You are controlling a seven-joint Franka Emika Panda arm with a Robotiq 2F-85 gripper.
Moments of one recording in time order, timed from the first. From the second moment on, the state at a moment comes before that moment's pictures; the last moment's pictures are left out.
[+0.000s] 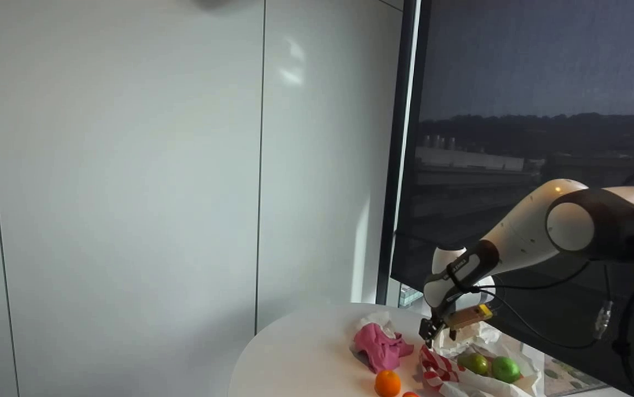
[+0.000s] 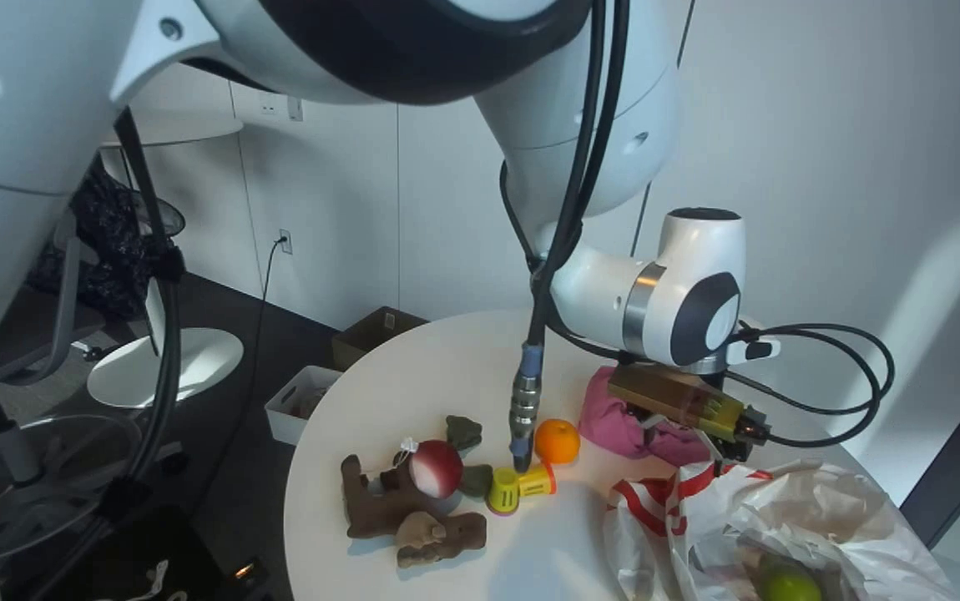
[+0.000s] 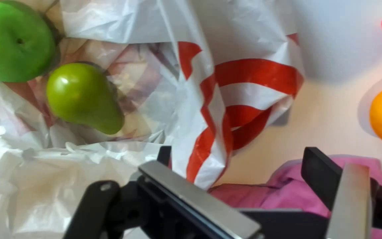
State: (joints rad) arm -0.08 0.60 -0.11 -1.82 -0.17 2.58 -0.03
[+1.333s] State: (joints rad) arm 0.04 0.82 0.04 -1.81 -0.09 2.71 -0.04
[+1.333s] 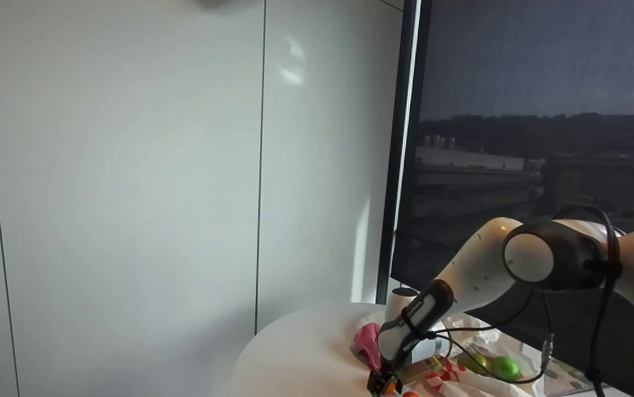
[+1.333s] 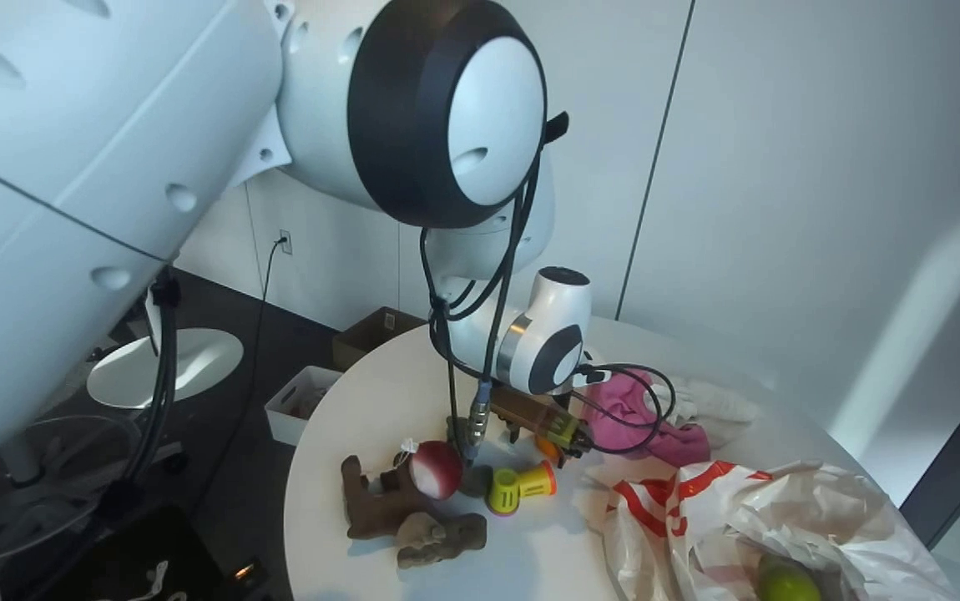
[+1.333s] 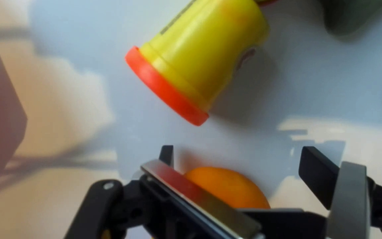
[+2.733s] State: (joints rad) arm 0.11 0.84 -0.02 -1.79 -0.19 2.83 -0.08
